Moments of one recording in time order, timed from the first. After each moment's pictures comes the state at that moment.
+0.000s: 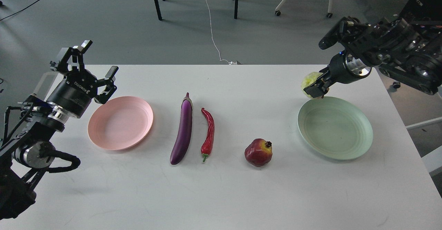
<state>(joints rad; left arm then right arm) -0.35 0.50 -1.07 -1.03 0.41 -0.49 -0.42 1.53 -0.49 -0.61 0.81 -1.57 0.39 0.49</state>
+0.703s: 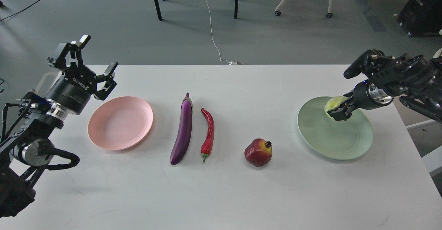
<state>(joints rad) -0.35 0.50 -1.08 -1.06 0.41 -0.49 -0.42 1.36 -0.49 -0.64 0.72 -1.57 0.29 0.49</state>
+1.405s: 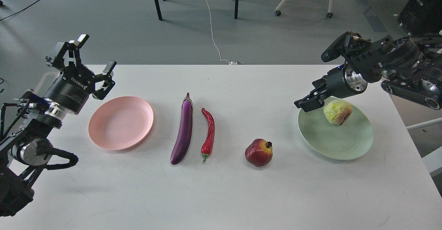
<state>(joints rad) -0.35 0.51 -1.09 -1.06 0.40 -0.49 -0.42 1.59 -0.52 -0.59 1.10 -1.46 0.33 0.49</state>
